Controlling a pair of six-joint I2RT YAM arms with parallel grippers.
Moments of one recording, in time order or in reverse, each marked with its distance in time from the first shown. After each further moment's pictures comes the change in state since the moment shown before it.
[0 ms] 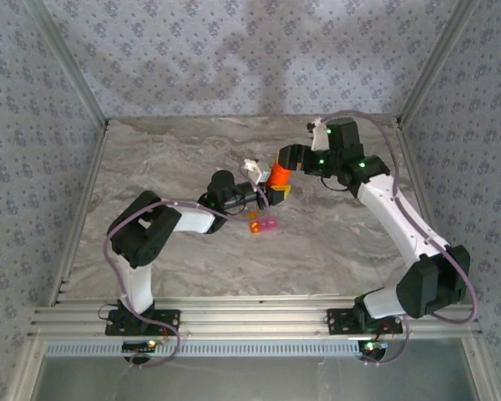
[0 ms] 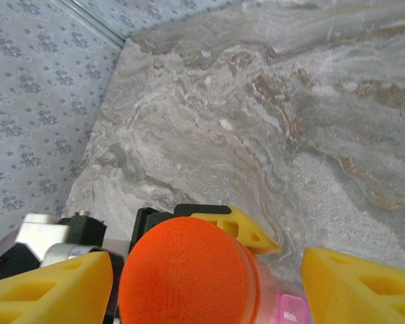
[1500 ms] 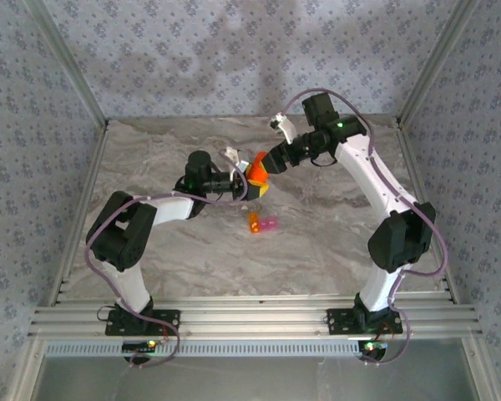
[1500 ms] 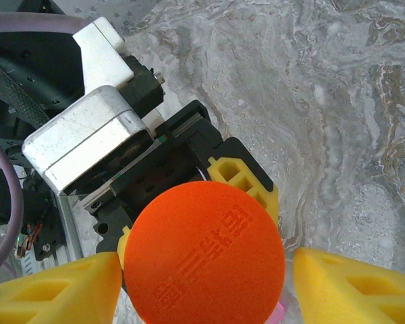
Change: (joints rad) left arm 0.190 -0.108 0.027 -0.264 0.407 0.008; right arm 0.050 0.373 0.499 -0.473 -0.272 -0.675
